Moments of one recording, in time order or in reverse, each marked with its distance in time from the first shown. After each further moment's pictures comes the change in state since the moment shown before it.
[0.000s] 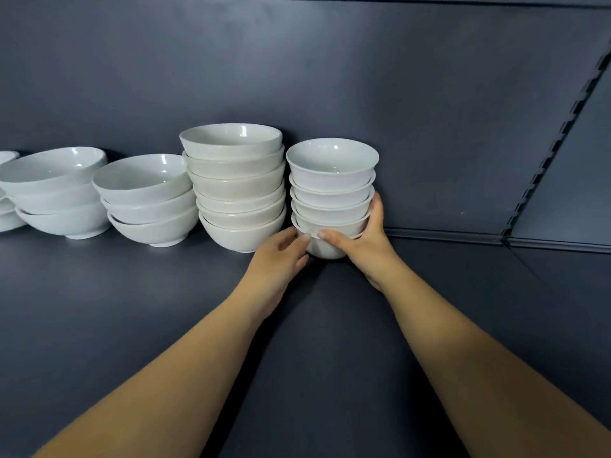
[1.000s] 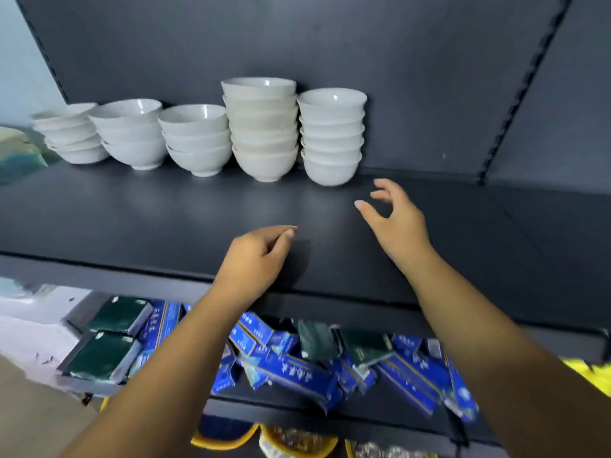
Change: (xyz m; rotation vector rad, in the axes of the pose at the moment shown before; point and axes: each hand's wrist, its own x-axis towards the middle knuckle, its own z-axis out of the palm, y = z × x) left_hand -0.174 -0.006 0.000 0.810 0.285 0.256; right_hand -0.153 -0.046 -0.030 -0.456 0.148 -0.032
